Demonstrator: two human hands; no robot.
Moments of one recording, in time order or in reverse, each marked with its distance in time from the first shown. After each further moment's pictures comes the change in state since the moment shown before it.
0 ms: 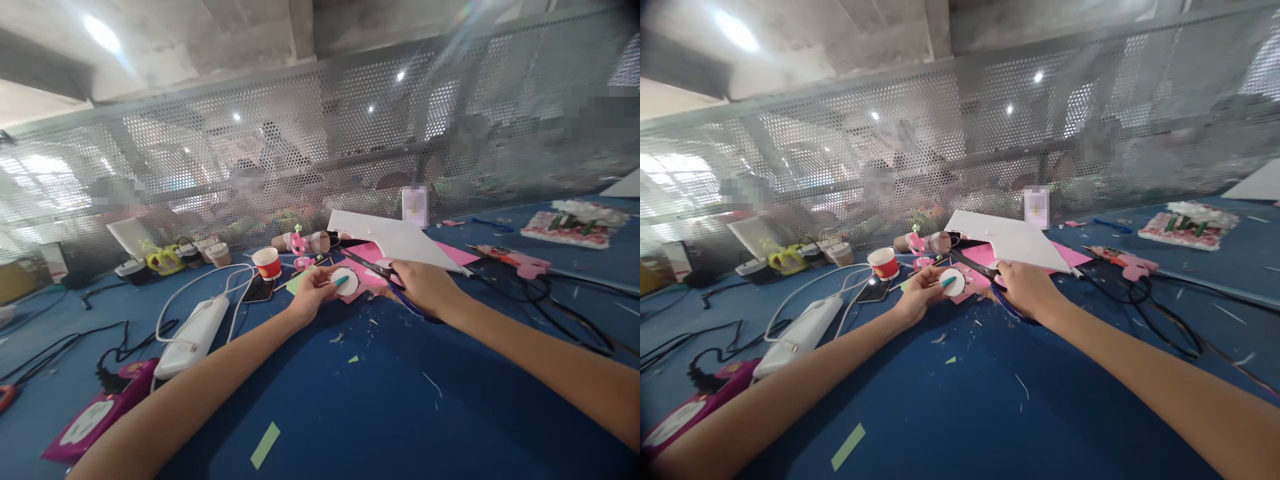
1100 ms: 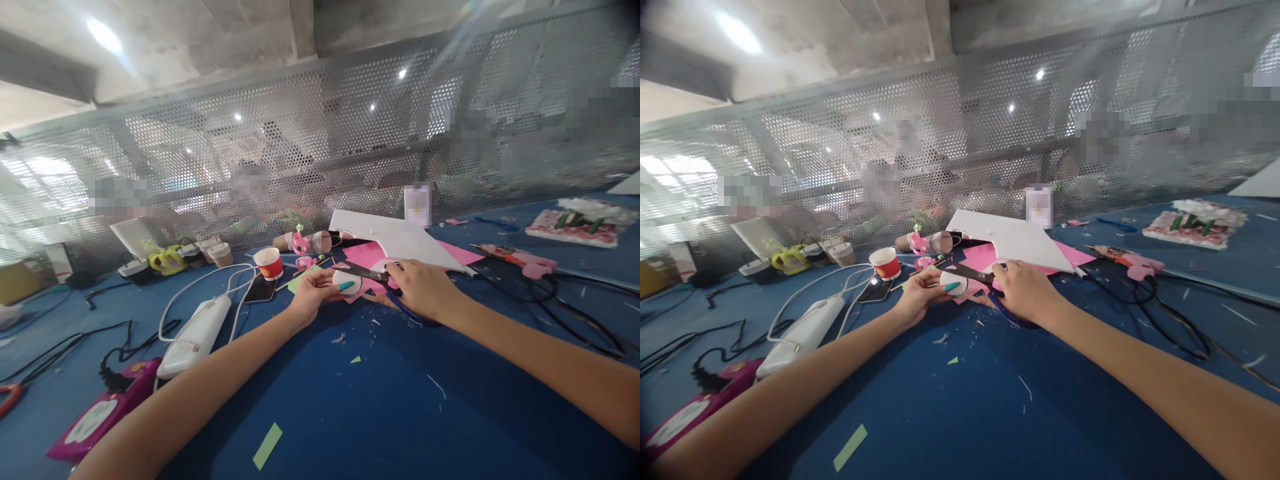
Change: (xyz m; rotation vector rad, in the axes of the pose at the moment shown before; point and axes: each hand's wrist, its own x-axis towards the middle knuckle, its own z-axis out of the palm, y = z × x) left_hand -0.004 0.006 0.002 -0.037 0.013 -0.027; right_hand -0.001 -0.005 0.008 -0.116 0.074 -0.118
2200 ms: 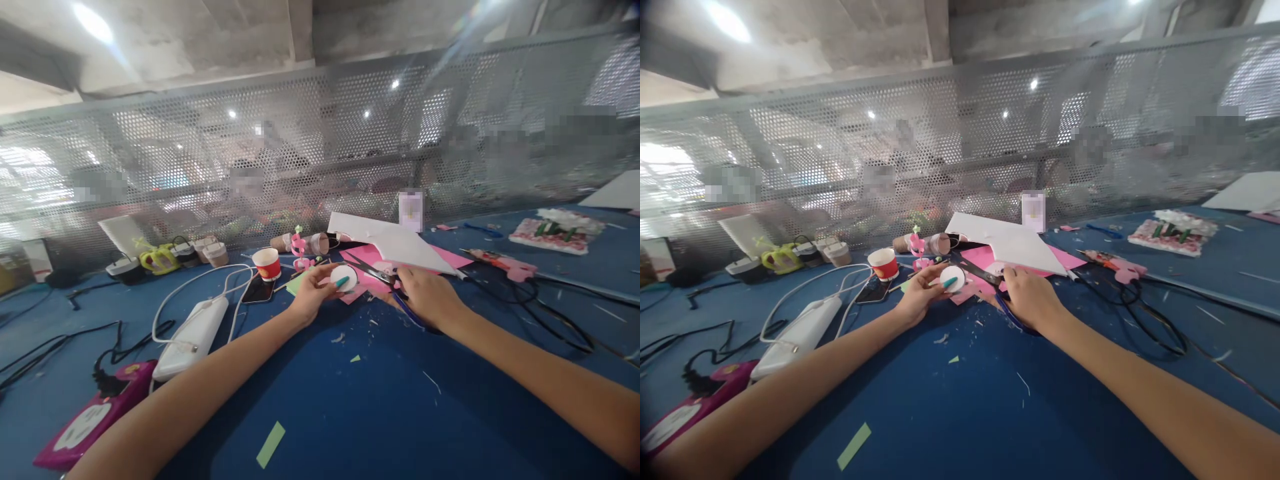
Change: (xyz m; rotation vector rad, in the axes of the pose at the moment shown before) left_hand 0.003 -0.004 -0.001 -0.006 -0.041 0.075; right_hand -0.013 -0.002 0.000 0.018 0.044 0.142
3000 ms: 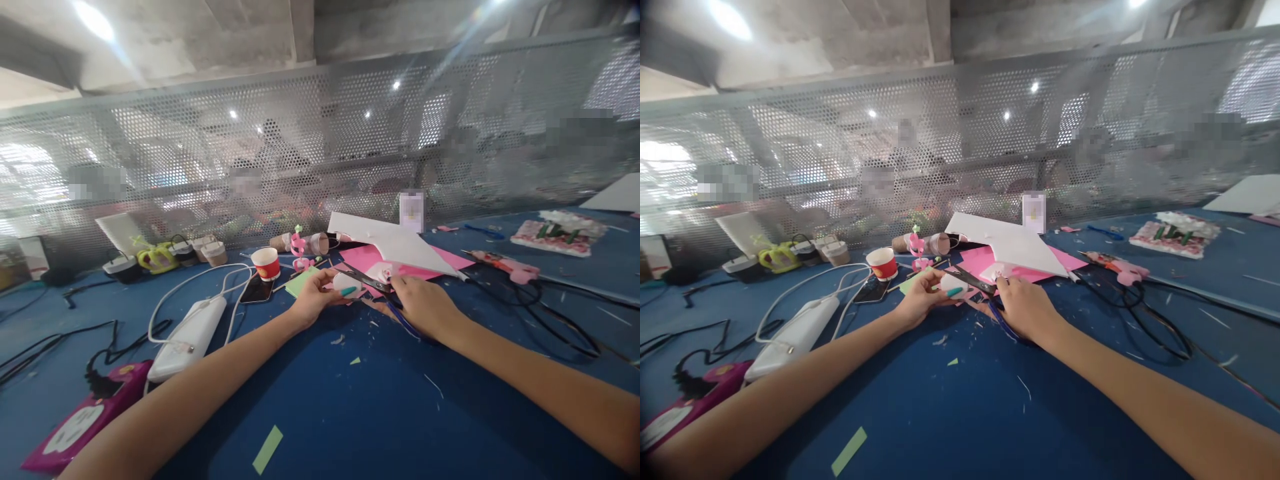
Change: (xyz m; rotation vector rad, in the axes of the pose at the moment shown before) left_hand -0.004 0.001 0.004 -0.047 -0.086 -0.064; right_hand -0.006 -0.012 0.005 0.025 -0.061 -0.045
